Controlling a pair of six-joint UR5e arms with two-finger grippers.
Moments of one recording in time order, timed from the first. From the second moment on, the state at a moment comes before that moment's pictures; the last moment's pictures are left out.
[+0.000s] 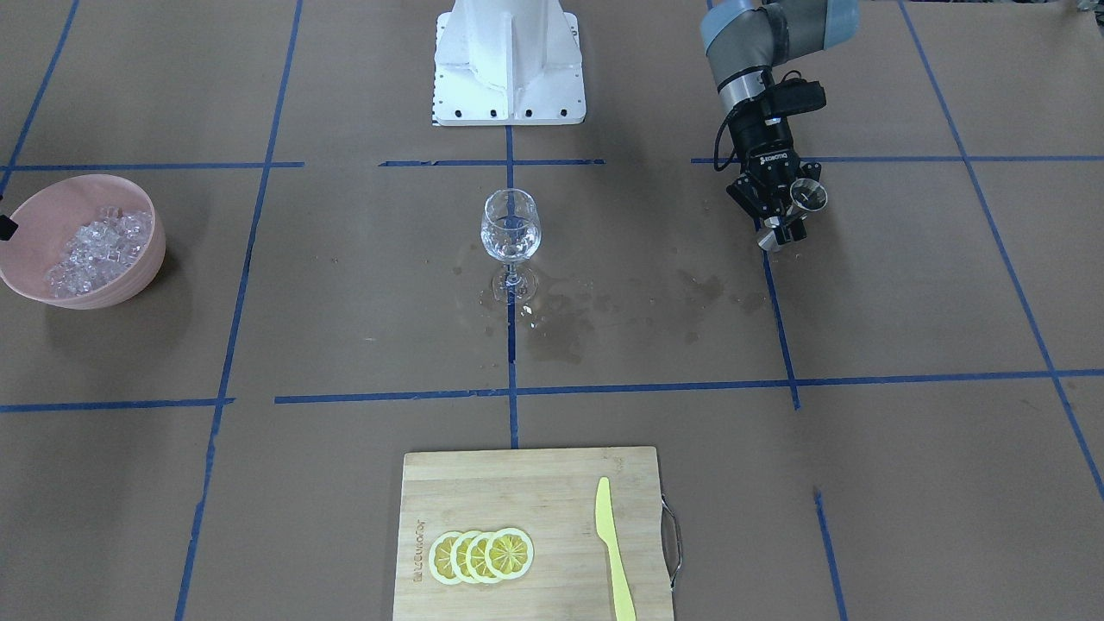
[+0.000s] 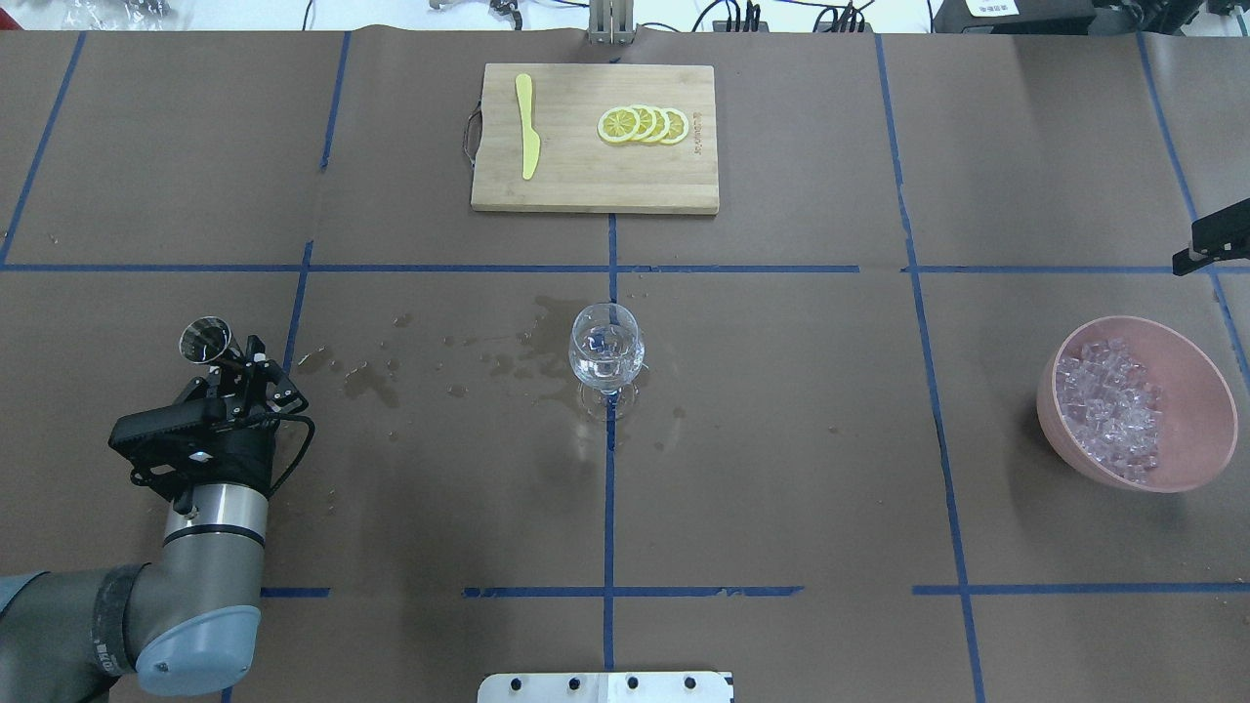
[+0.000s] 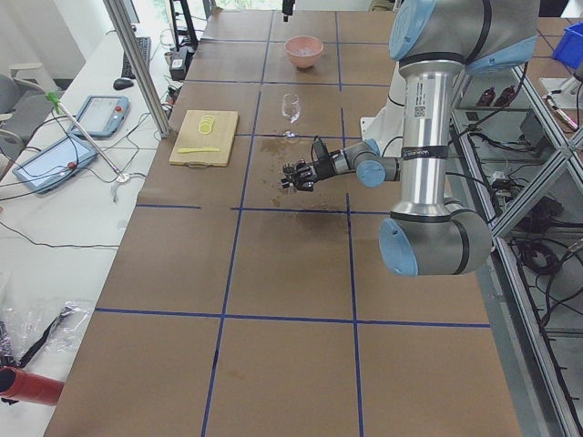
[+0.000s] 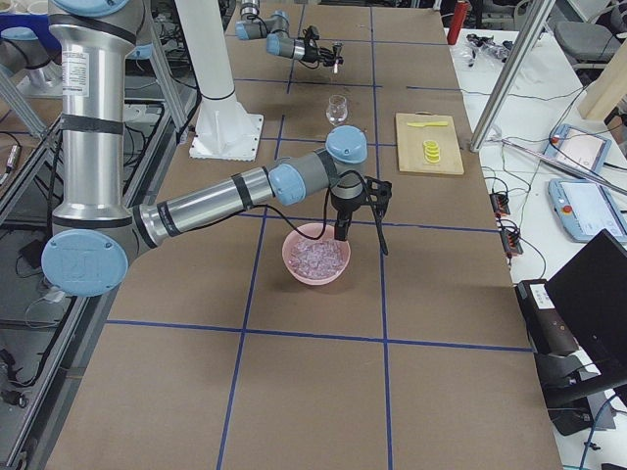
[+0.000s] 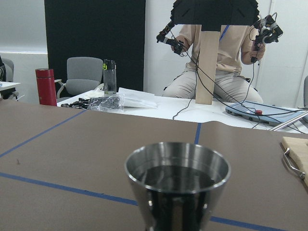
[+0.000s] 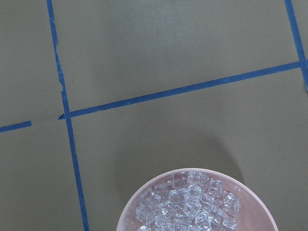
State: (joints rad) left arm -0.16 -1.58 -1.99 -1.64 -0.43 -1.88; right arm 1.27 -1.64 2.01 -1.49 2.36 0.74
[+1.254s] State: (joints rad) left arm -0.25 -1.83 -1.97 -2.02 -0.43 -1.20; right arm 1.27 -1.63 2.01 -1.49 2.36 0.74
